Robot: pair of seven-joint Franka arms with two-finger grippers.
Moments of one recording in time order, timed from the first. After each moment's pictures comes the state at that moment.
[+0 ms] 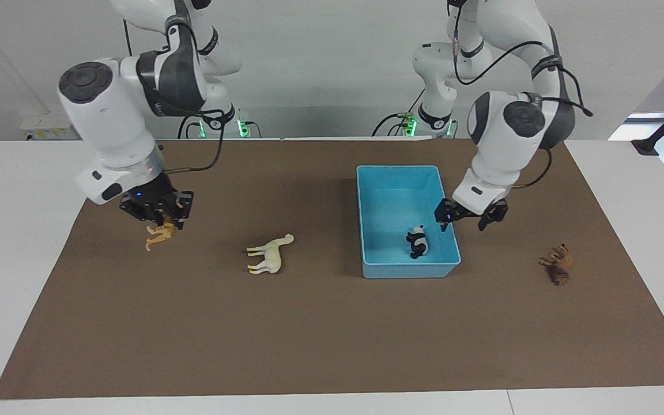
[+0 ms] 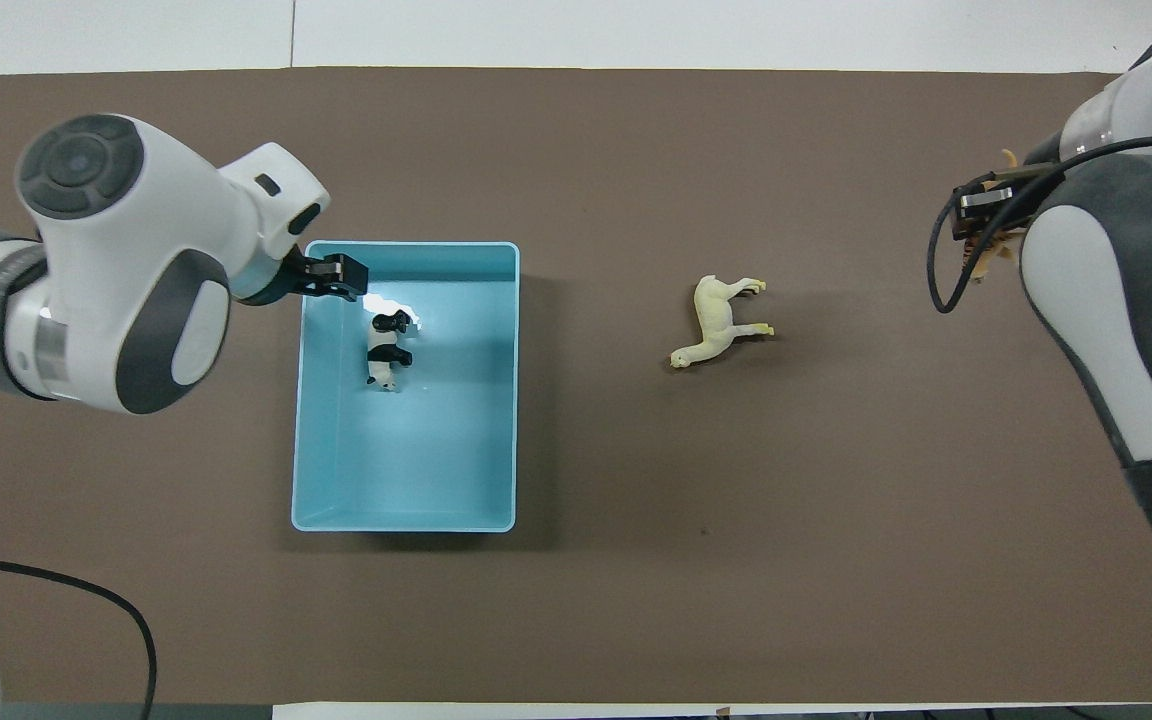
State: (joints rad) left arm 0.01 0.20 -0.08 -1.73 0.03 2.01 0.12; right arm 0.35 0.23 -0.04 -1.48 0.00 1.77 0.43
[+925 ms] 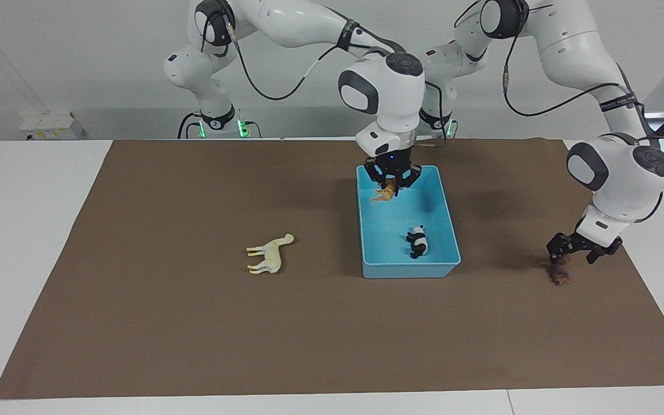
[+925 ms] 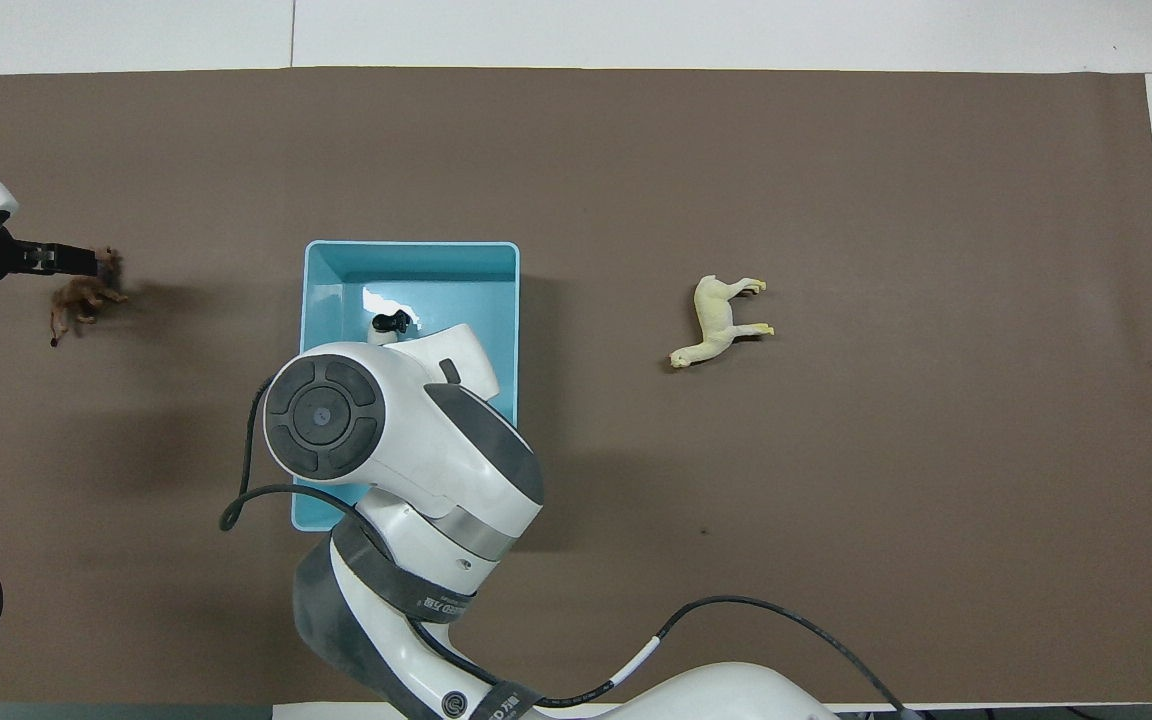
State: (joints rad) left arm 0.30 0.46 -0.07 -1.73 0.06 2.35 0.31; right arm 0.88 0.62 -0.04 -1.25 -0.01 1.99 1.24
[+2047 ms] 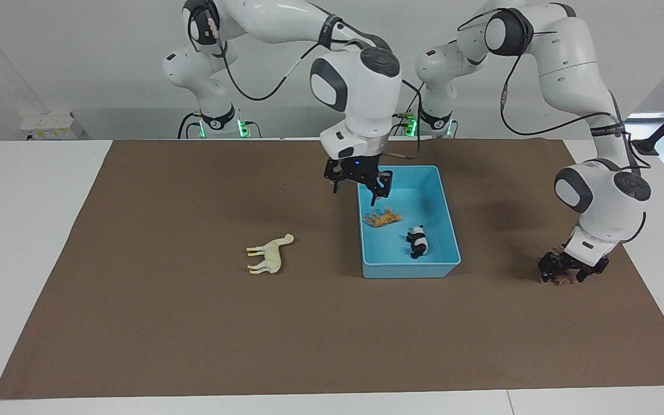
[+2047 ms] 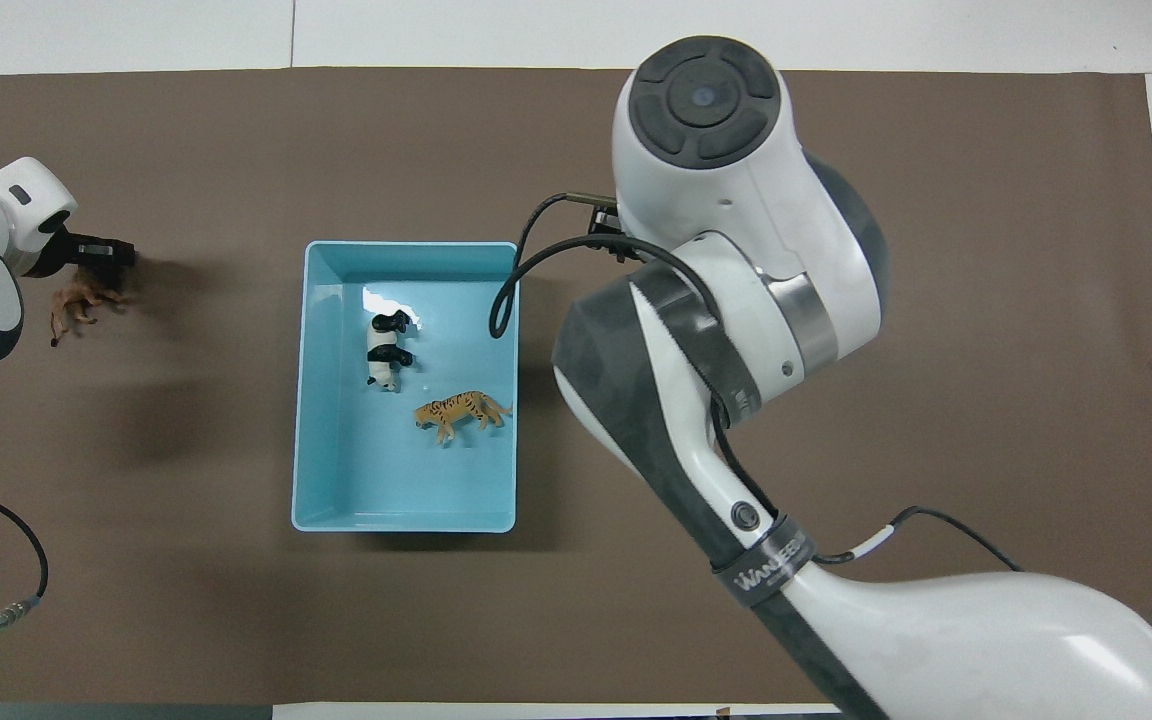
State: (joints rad) left arm 0.27 0.54 -0.09 -1.72 0.06 2.45 0.30; right arm 0.55 0.45 -0.11 -1.30 -0.05 1.75 0.74
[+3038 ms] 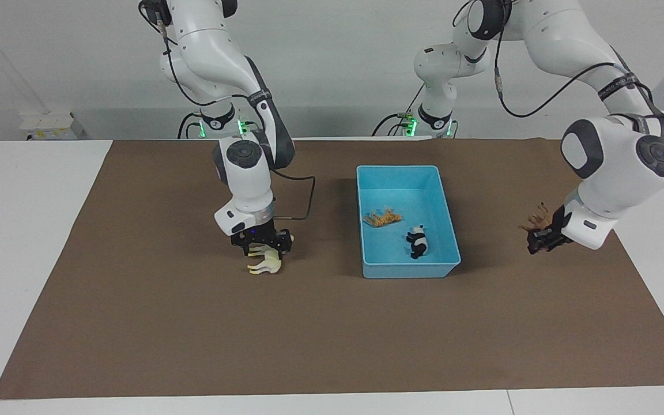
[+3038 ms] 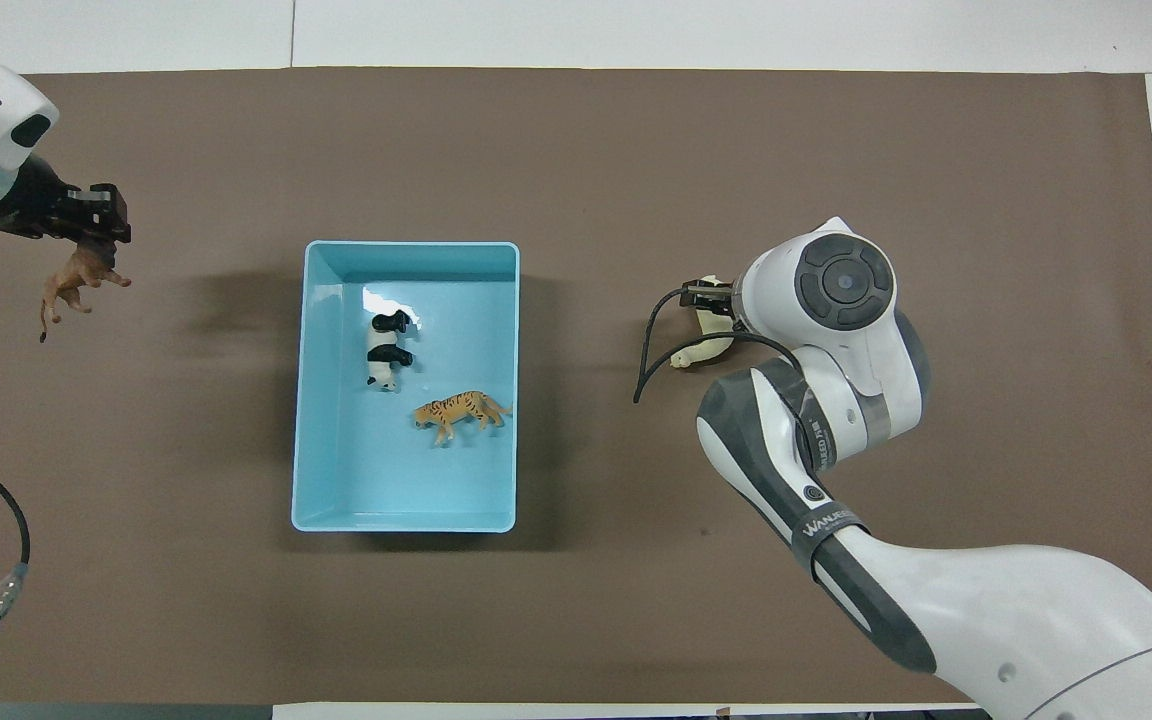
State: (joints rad) left arm 0.05 0.38 -0.10 -1.45 0.01 1.75 -0.19; right arm 0.44 0.35 -0.10 -1.97 -0.05 2.46 0.56
